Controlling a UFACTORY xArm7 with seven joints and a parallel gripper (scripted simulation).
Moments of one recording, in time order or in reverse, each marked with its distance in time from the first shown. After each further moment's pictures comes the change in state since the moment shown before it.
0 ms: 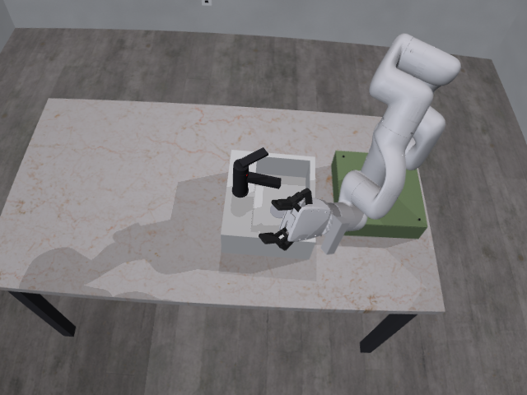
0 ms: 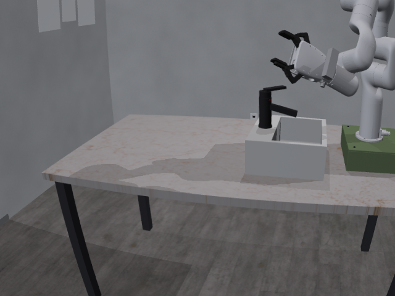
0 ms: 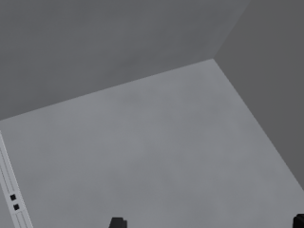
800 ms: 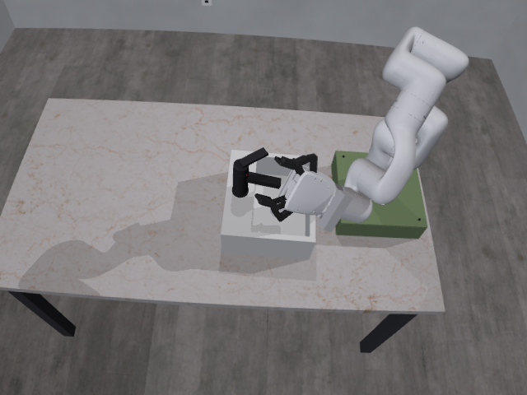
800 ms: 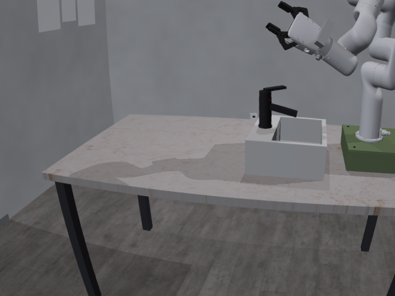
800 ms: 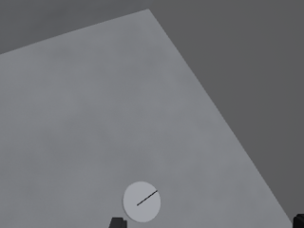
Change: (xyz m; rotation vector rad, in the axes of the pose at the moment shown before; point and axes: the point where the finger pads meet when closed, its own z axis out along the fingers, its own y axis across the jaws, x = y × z) arm -0.015 0.099 0.031 -0.194 -0.161 0.040
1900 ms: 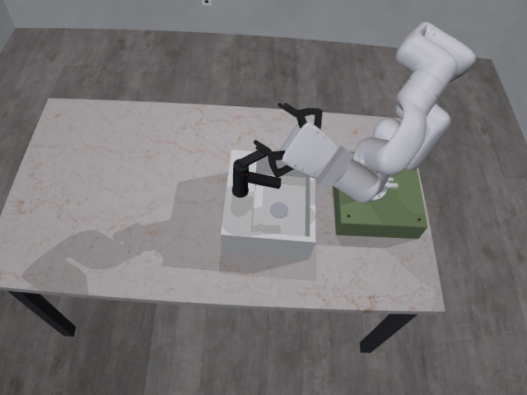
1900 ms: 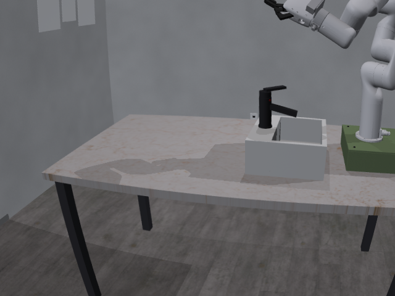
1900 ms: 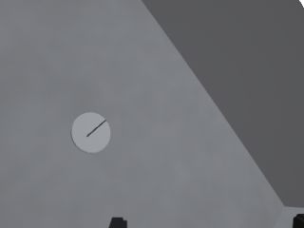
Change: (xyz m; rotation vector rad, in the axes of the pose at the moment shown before) arm -0.037 0.100 0.037 -0.150 -0.252 0.076
